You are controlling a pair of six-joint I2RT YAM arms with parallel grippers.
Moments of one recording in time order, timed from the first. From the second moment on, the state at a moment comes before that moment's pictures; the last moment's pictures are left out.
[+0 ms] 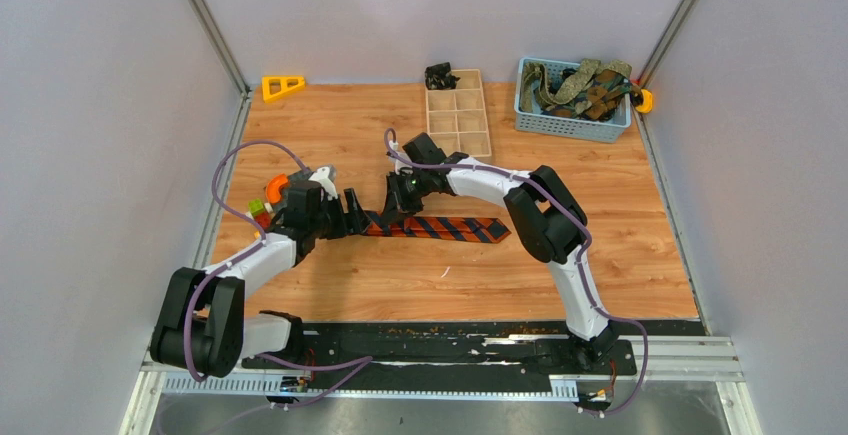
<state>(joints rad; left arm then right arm) -0.21 1.25 0.47 0.07 0.22 -0.43 0.72 2.22 1.62 -0.31 -0.65 0.58</state>
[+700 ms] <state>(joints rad) -0.21 1.36 0.47 0.22 0.36 -0.45 0.71 2.22 1.58 -0.28 -0.68 0.58</state>
